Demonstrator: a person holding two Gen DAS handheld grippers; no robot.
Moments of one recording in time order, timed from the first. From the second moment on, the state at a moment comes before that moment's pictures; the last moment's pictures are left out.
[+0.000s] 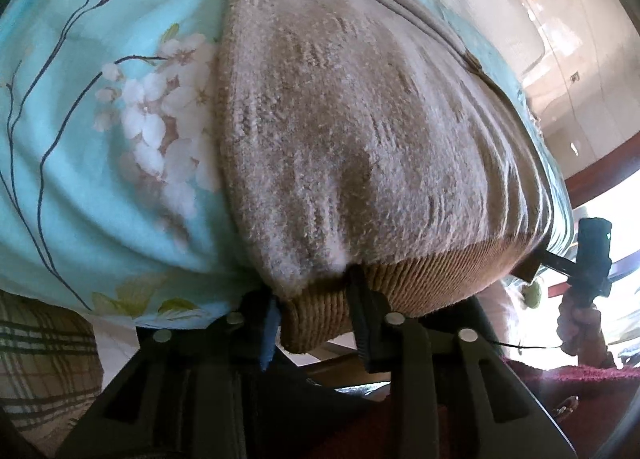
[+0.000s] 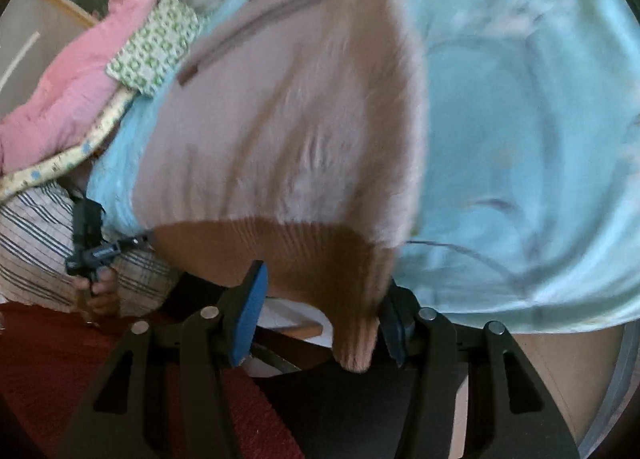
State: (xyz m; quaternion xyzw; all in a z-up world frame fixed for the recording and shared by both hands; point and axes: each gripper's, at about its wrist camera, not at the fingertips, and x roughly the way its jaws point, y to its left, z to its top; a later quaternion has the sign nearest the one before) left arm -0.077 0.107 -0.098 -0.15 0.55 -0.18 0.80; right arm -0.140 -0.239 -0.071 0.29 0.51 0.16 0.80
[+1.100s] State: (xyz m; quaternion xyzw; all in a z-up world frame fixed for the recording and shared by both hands) left arm 0.108 0.126 0.068 -0.18 0.29 -0.21 0.92; right arm 0.068 -0.318 0.035 0.42 0.27 0.21 0.84
